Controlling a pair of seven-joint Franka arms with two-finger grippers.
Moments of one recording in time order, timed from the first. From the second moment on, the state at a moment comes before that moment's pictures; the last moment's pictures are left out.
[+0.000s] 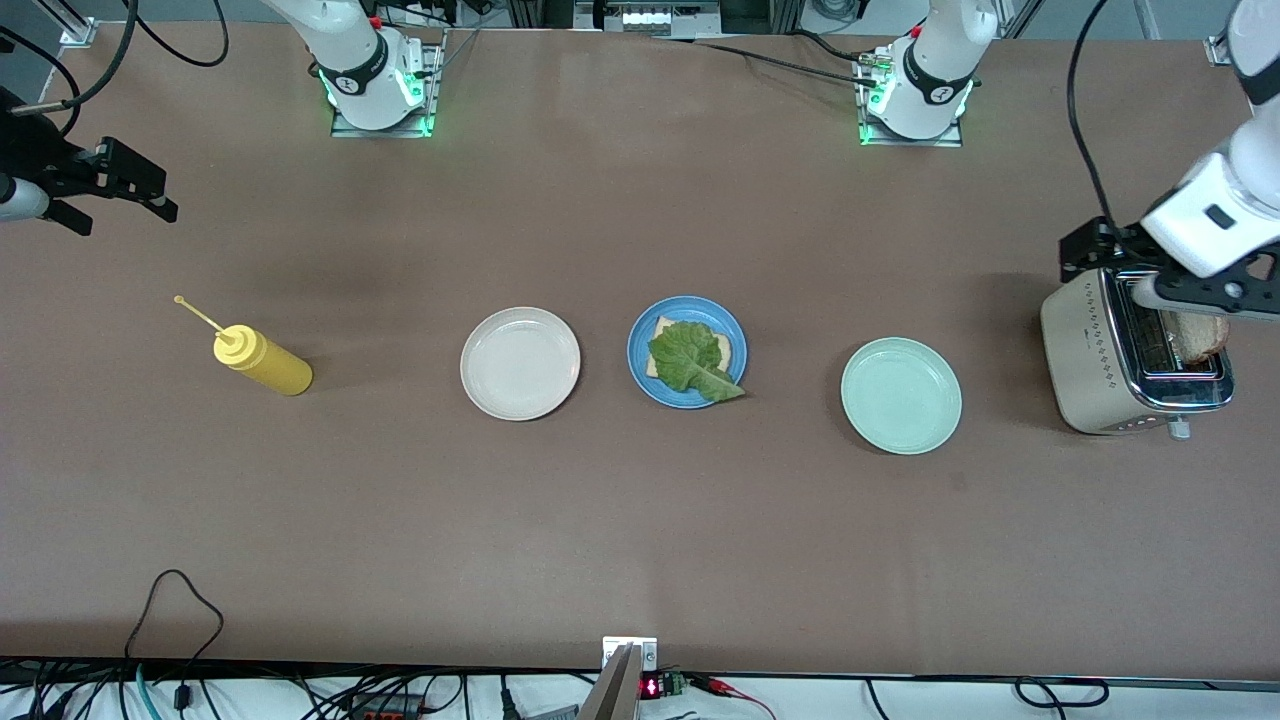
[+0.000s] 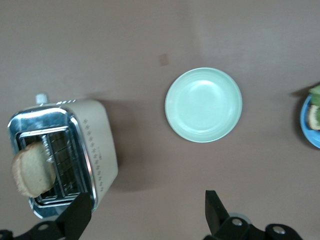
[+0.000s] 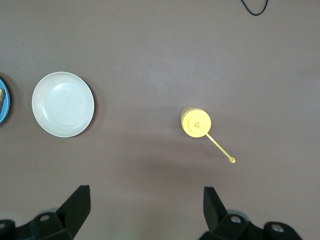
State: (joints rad) left arm 0.04 0.06 -0.03 -1.64 0.06 1.63 0.10; right arm 0.13 -0.12 -0.15 -1.74 0.05 1.66 -0.17
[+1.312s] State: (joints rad) left arm 0.46 0.37 -0.02 -1.66 0.10 1.81 0.44; right arm -0.01 -0.12 0.01 -1.70 0.05 1.66 -0.09
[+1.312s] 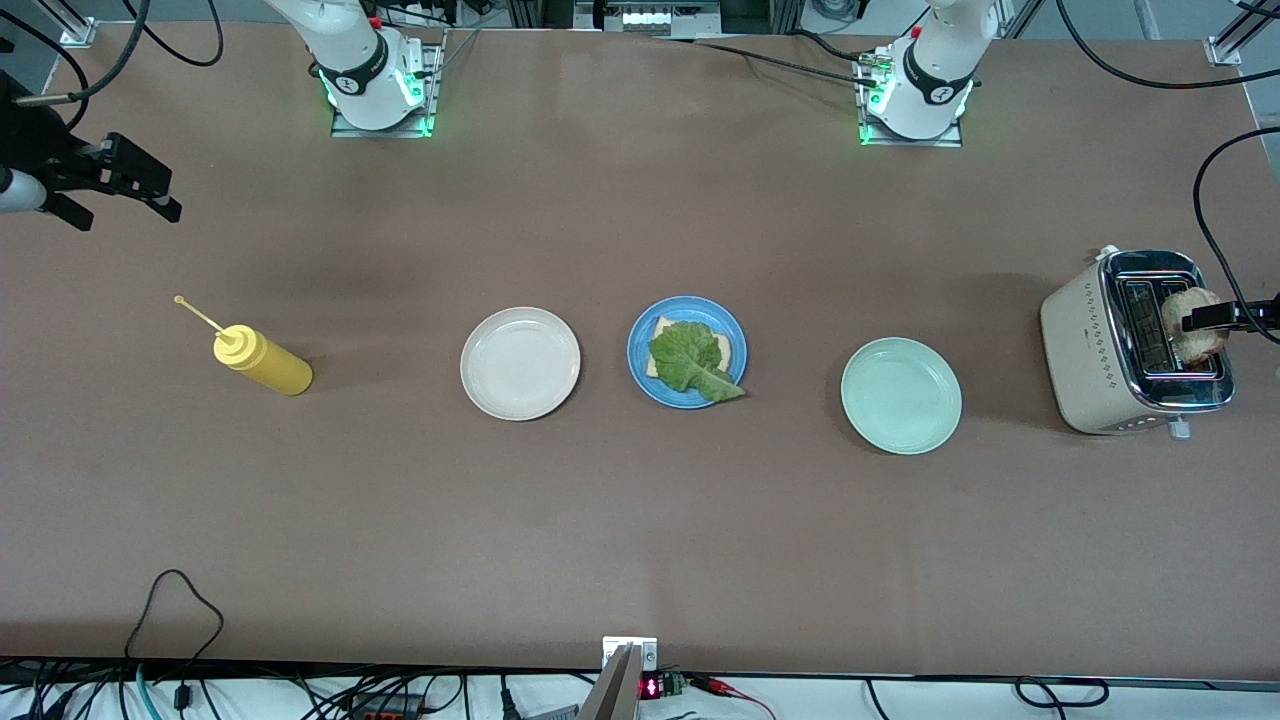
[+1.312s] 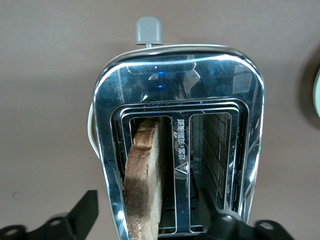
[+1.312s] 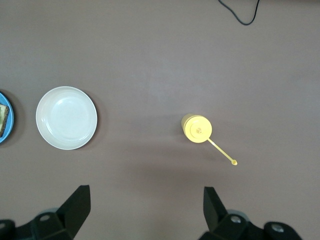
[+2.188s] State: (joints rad) left arm 0.49 0.38 -0.03 -1.67 0.10 1.80 0.51; right arm -0.03 -0.02 0.02 -1.58 0.05 1.66 -0.09
